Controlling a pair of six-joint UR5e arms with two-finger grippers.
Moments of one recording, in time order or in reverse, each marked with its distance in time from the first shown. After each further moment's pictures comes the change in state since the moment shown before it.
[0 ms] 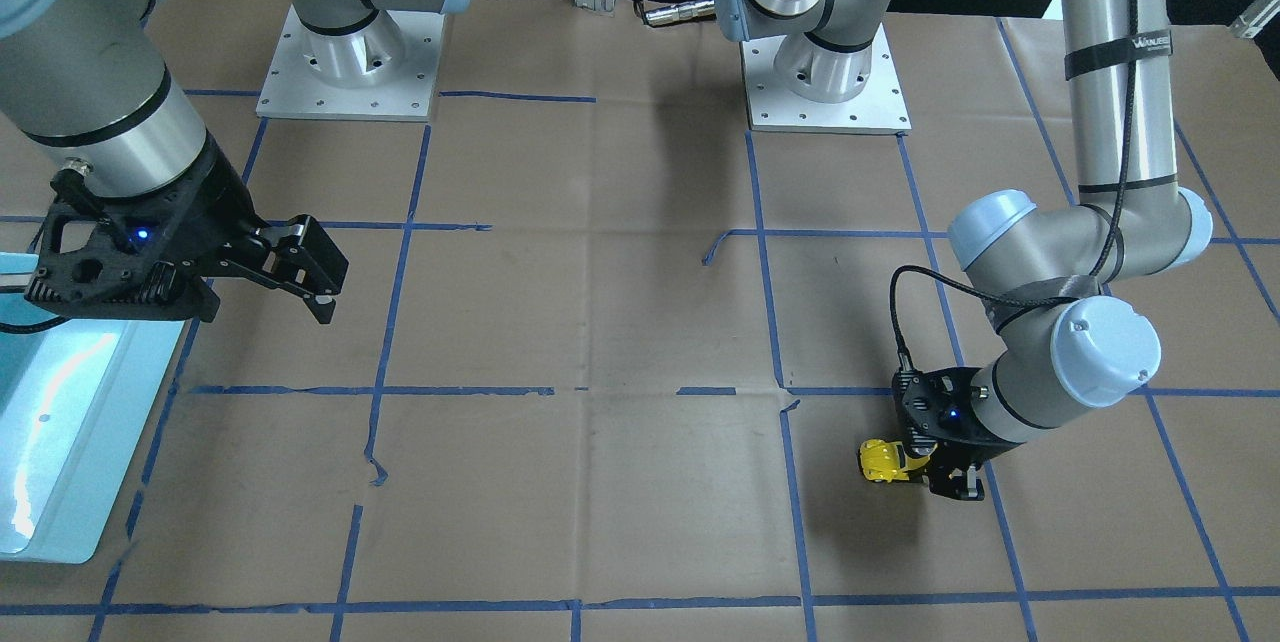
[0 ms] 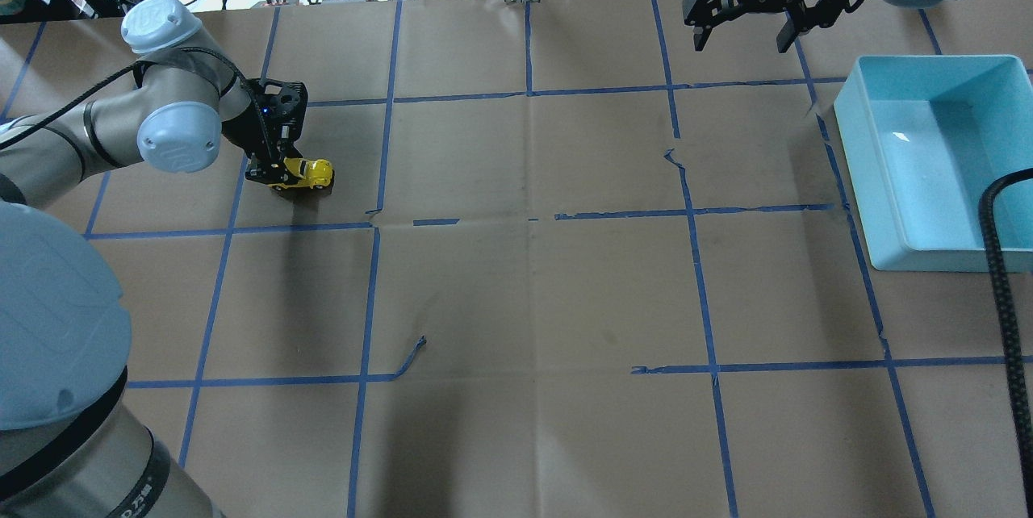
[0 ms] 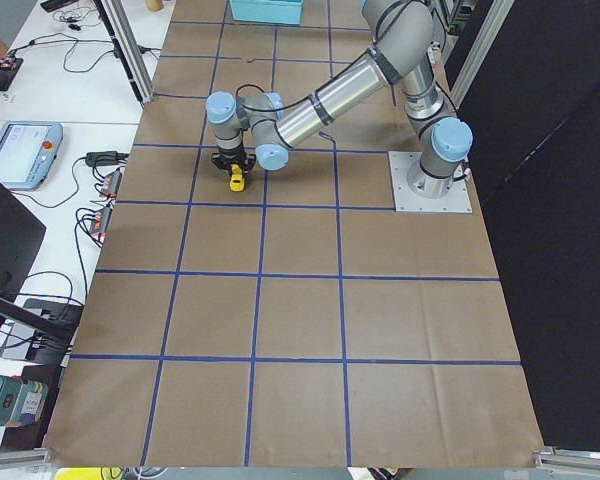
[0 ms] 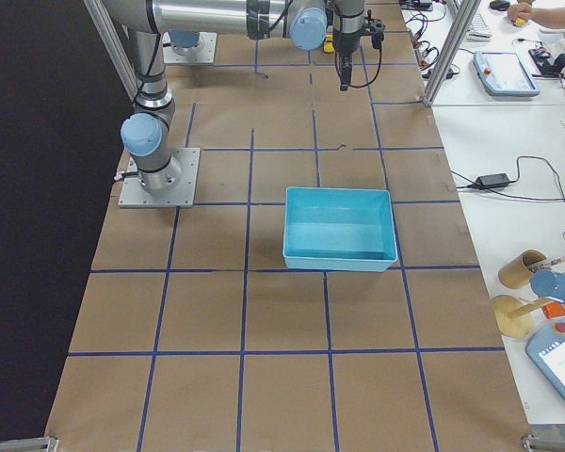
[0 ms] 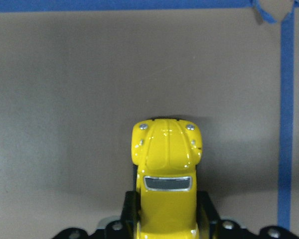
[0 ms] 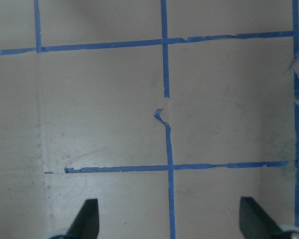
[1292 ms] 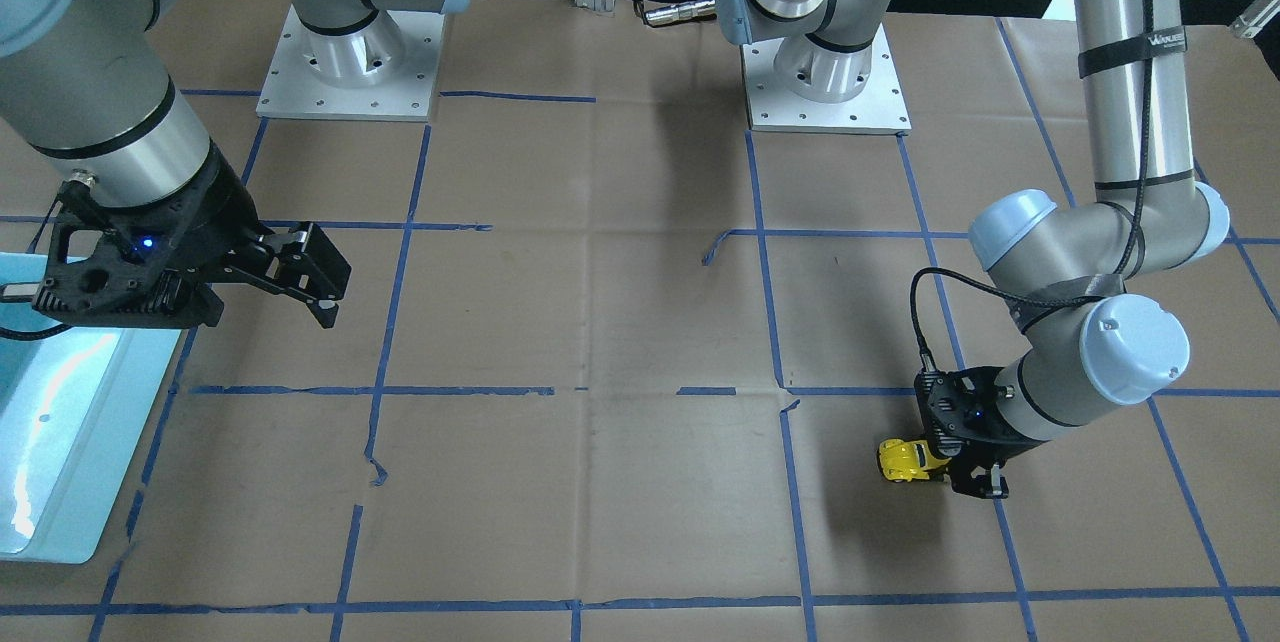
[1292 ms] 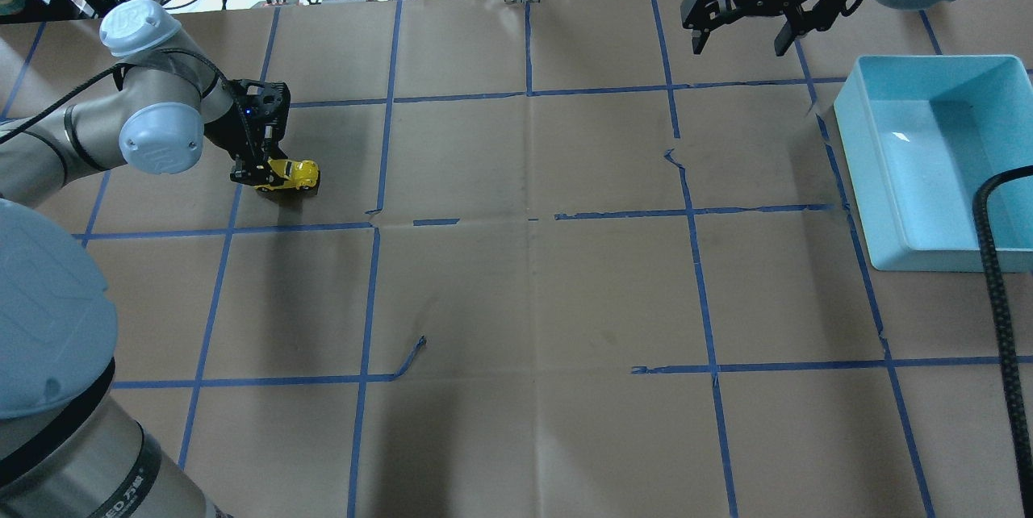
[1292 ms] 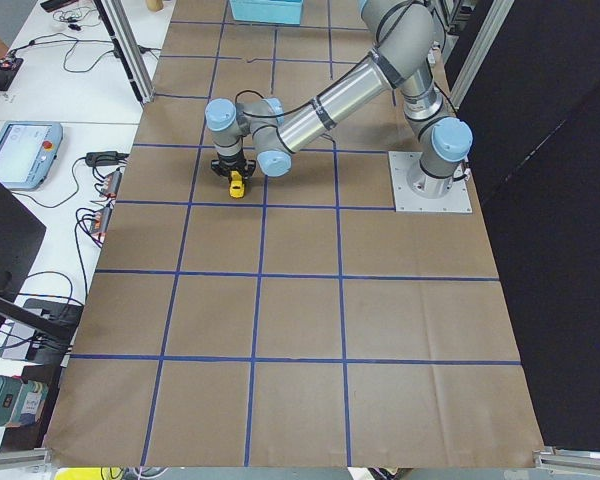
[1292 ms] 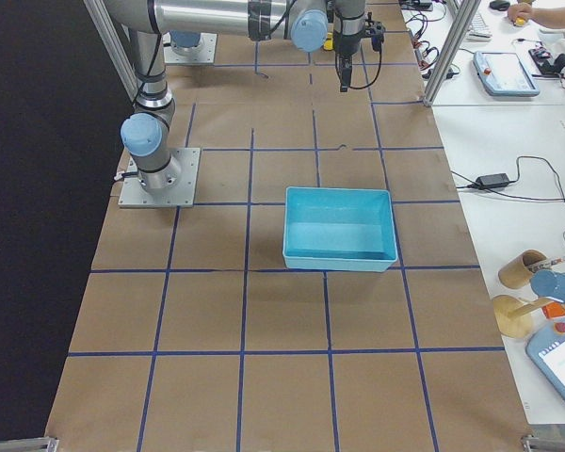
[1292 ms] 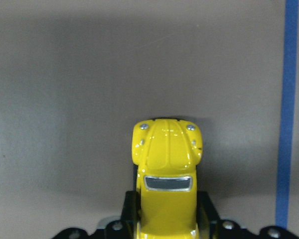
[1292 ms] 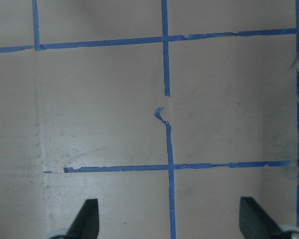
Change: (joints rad) left arm 0.036 0.001 -0.001 -0.002 0.000 0.003; right arm 0.000 0.008 0.002 0.000 0.005 0.000
